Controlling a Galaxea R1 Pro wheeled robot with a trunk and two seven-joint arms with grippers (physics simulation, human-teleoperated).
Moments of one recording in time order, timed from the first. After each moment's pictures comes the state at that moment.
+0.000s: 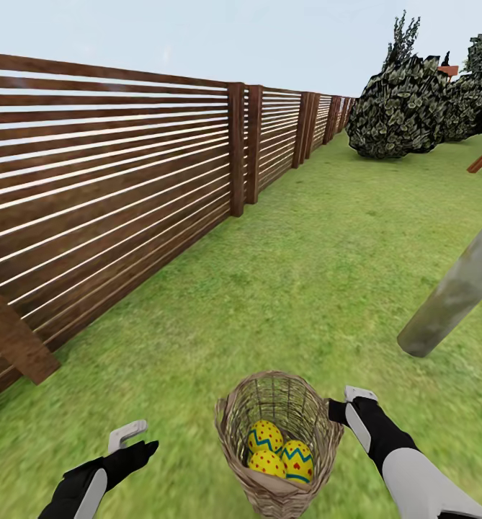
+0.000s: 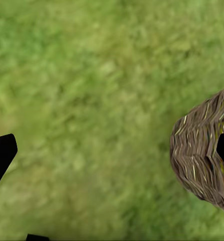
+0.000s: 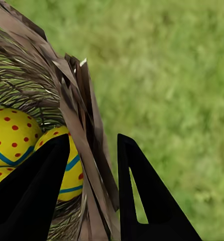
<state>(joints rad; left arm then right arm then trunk) -0.22 0.05 0.12 -1.04 0.35 0.55 0.00 -0.67 -0.05 -0.13 -0.47 -0.12 0.47 -0.15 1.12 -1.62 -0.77</state>
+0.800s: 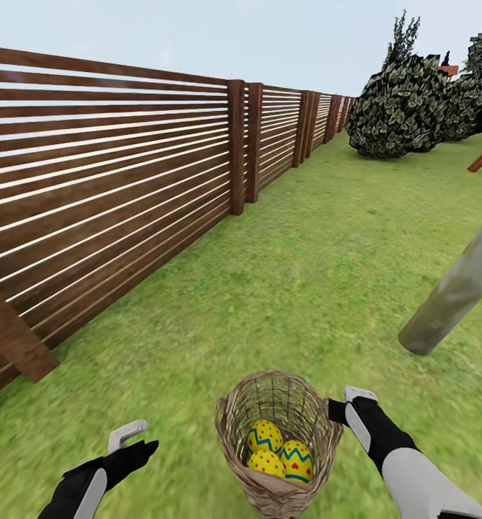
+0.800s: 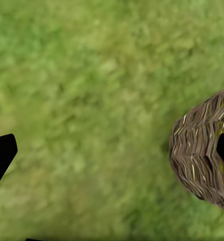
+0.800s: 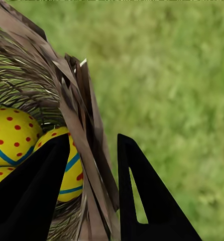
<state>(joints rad) -0.22 0.05 0.12 -1.05 0.35 0.55 0.00 -0.67 -0.04 -0.13 -0.47 -0.13 0.47 -0.15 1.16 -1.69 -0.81</state>
